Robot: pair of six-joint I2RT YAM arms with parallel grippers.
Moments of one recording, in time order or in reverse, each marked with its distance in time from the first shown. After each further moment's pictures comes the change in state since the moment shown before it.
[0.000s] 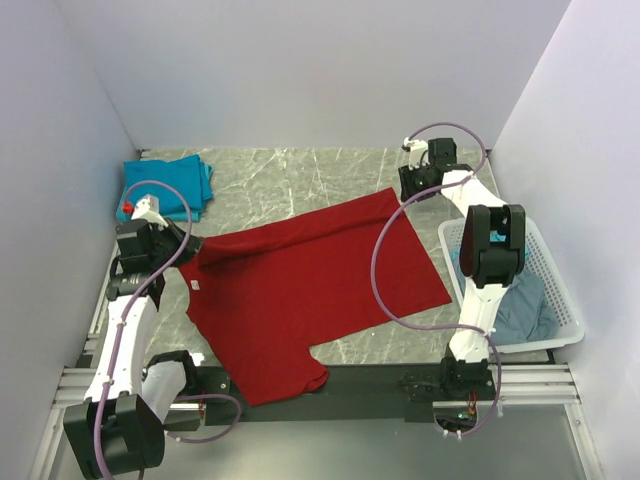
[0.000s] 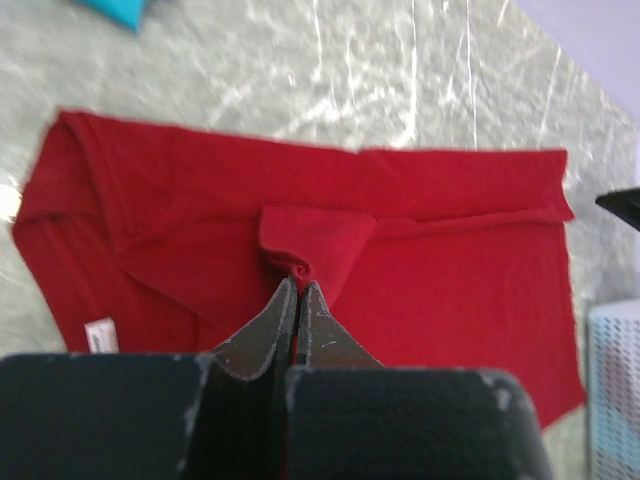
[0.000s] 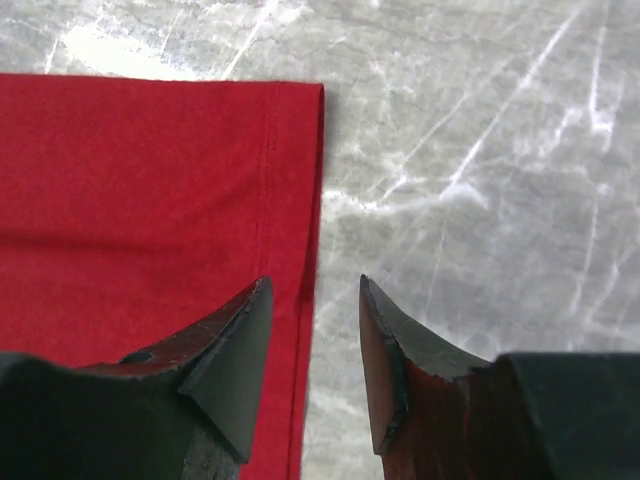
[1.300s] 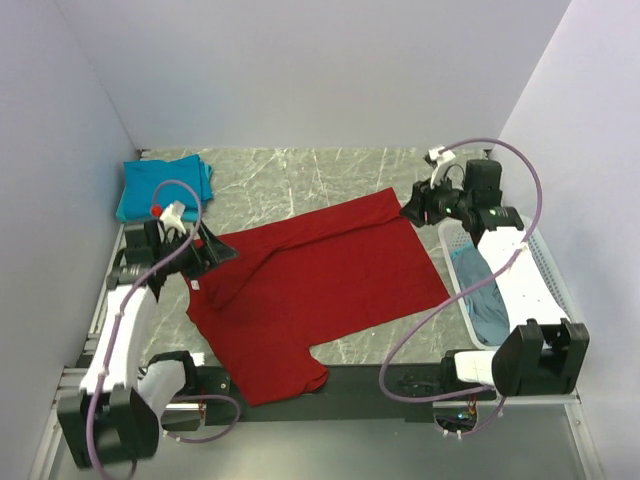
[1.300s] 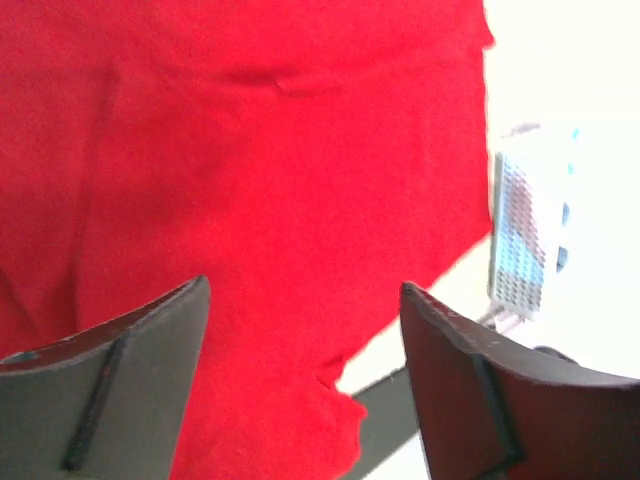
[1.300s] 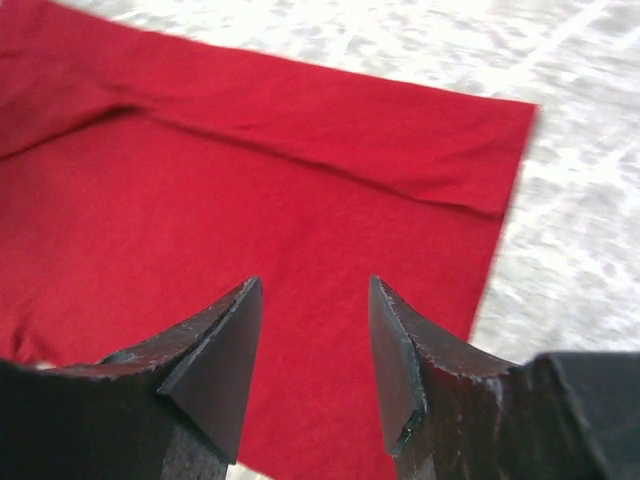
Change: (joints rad) left arm -0.042 0.050 0.056 -0.269 0.338 0.023; right arm -0.008 -0.768 -0.448 -0.038 -0.330 0.066
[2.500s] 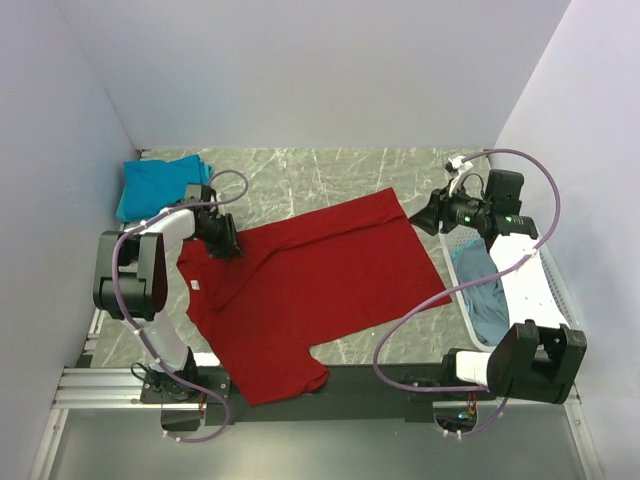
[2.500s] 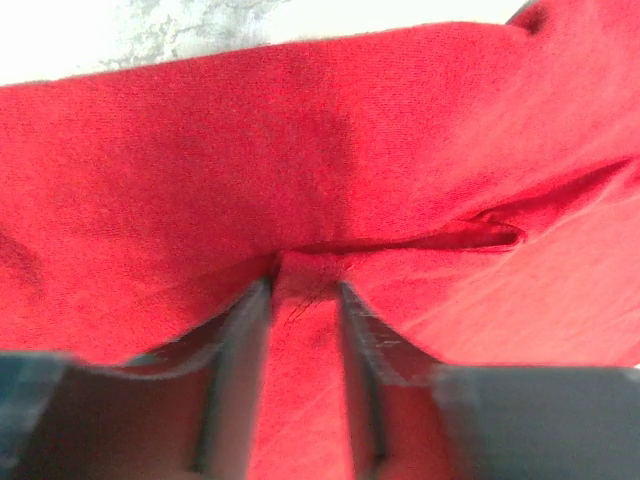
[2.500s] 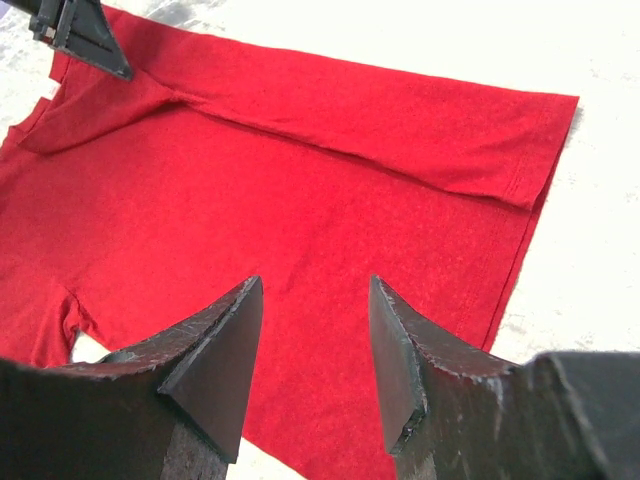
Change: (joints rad) left arm -0.191 0.832 0.380 0.024 -0.349 0.150; right arm -0.163 -0.043 -0.085 -0.006 -0.283 -0.058
